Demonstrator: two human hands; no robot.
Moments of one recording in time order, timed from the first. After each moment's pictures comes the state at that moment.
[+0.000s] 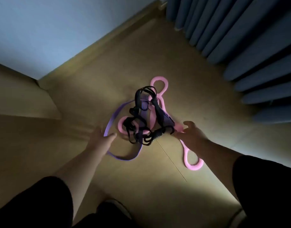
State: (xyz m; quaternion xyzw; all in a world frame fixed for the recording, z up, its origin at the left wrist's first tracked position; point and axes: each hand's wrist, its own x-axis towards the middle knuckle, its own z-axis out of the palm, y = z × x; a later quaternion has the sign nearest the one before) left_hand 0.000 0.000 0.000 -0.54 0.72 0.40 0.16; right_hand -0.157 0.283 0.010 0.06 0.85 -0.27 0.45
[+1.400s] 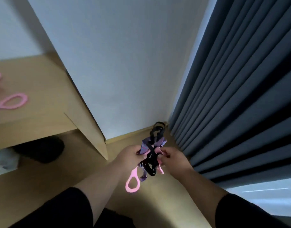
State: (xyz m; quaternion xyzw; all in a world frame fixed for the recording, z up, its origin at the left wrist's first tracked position) left_hand -0.010 0.064 0.612 -0.30 0.79 0.53 0.05; right_hand -0.123 0.230 0.626 -0.23 0.82 -0.38 0.36
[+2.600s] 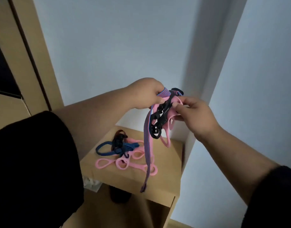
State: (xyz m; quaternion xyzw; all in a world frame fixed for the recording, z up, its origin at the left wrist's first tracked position) left_hand 0.232 -0.242 1.190 -0.36 0.91 0.08 -0.19; right_hand 0.066 -0.149 1.135 -0.58 0.52 -0.56 0.28
